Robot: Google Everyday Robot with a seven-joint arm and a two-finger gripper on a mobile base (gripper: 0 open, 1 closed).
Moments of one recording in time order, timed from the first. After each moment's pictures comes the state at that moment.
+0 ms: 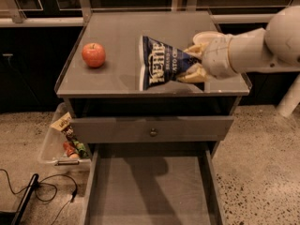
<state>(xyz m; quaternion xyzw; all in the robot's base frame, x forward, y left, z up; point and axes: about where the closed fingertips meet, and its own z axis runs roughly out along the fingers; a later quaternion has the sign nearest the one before) 0.592 -0.116 0.914 -0.63 0.61 0.01 0.48</state>
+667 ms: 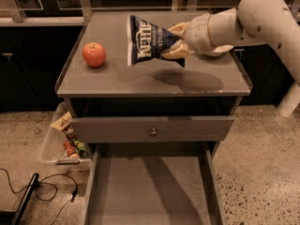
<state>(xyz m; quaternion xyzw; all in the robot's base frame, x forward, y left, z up) 0.695 -0.087 0.922 -0.64 0.57 0.07 0.51</state>
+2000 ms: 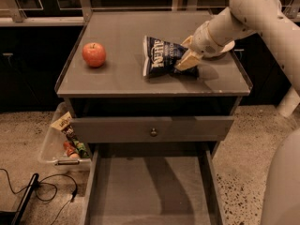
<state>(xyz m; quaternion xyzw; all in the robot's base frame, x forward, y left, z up) 0.709 -0.139 0.853 -0.63 0.69 0.09 0.34</state>
